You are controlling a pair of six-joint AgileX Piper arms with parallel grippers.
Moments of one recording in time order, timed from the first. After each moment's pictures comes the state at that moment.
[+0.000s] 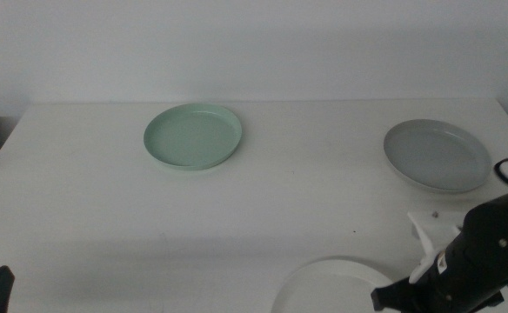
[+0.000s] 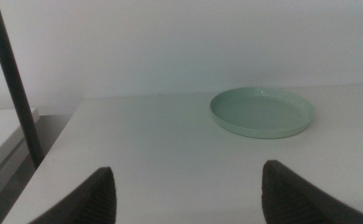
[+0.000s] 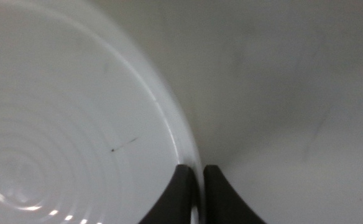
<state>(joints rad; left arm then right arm) -0.05 -0.01 0.03 0.05 0.12 -0.07 0.49 1.54 -0.68 0.11 0.63 0.37</state>
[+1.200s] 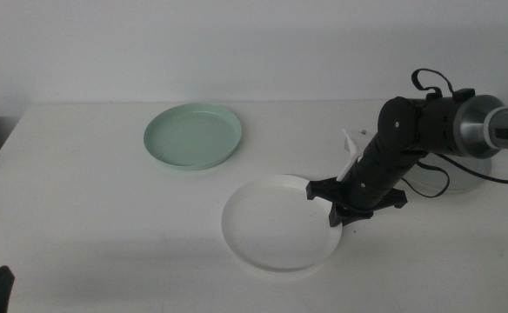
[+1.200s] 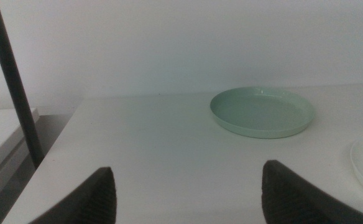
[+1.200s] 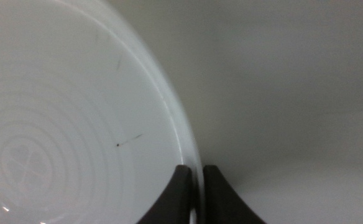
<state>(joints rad) -0.05 -0.01 0.03 0.05 0.12 -0.07 0.39 2.01 -1.32 0.30 0.72 0.17</state>
